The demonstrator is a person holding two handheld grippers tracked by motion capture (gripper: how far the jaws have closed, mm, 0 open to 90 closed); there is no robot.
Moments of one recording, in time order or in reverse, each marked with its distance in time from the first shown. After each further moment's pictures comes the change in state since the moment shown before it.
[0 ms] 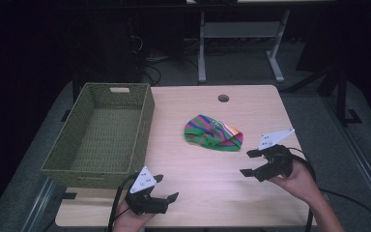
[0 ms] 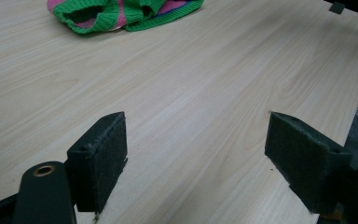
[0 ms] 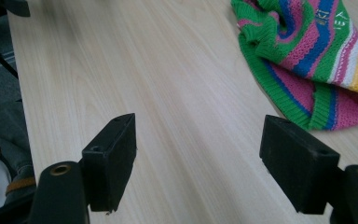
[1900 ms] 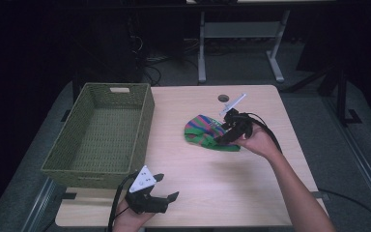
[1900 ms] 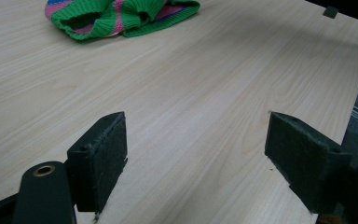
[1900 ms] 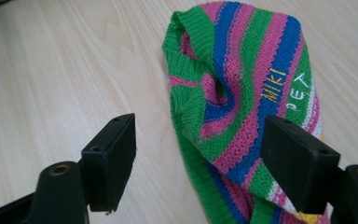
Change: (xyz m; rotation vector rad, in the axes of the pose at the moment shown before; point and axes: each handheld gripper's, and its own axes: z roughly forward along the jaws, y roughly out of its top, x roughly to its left) left arm 0.002 0.002 0.000 -0.018 -0.017 -0.002; right arm -0.072 0.091 0.090 0.151 -0.033 0.009
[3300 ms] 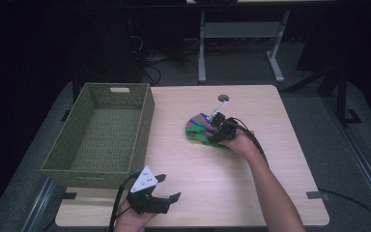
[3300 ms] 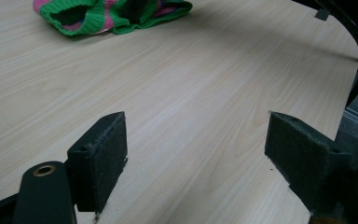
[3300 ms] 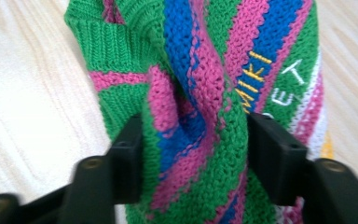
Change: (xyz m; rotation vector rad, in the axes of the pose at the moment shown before) left arm -0.003 0.001 0.003 -0.003 -0.018 0.000; right arm -0.014 0.004 0.072 0.117 -0.183 0.075
